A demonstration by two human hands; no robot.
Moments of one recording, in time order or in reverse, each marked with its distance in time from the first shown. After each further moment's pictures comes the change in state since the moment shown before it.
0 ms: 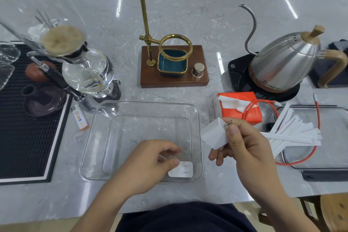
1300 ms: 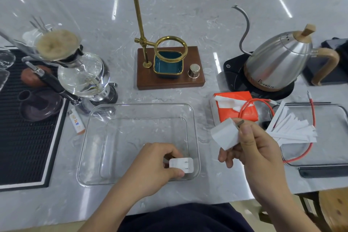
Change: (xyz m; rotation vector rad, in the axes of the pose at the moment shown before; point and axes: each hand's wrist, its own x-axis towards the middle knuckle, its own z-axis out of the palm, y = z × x) left_hand 0.005 0.001 0.013 -0.018 -0.035 -0.051; right_hand -0.007 -0.007 -0.011 0.003 0.084 -0.028
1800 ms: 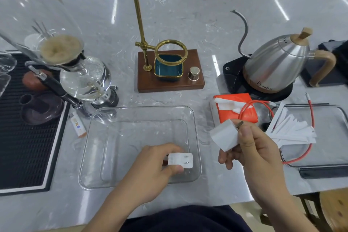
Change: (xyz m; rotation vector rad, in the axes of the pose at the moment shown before) left_hand -0.007 0.002 -0.004 0.010 0.023 0.088; right_hand 0.000 0.004 0.004 -0.002 0.019 -0.019
